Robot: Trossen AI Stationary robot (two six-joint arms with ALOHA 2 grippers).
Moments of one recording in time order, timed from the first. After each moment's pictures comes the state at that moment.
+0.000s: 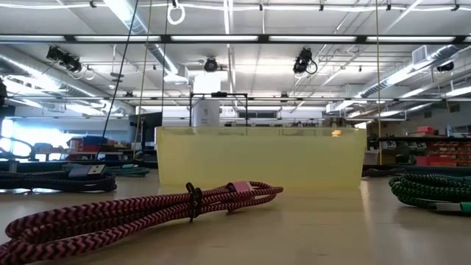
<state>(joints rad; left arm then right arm) 0.30 1.54 2.07 -0.85 0.09 0.04 -0.13 1.18 1.28 -0.23 0.39 -0.13</state>
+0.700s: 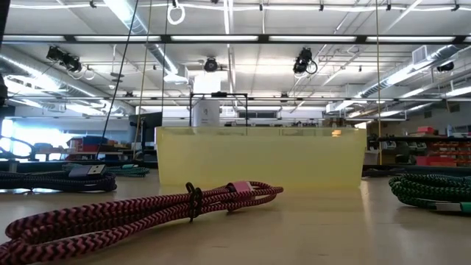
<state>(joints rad) 0.26 1.64 2.07 -0.87 0.09 0.02 -0.12 1.29 1.28 0.17 0.10 -0.18</state>
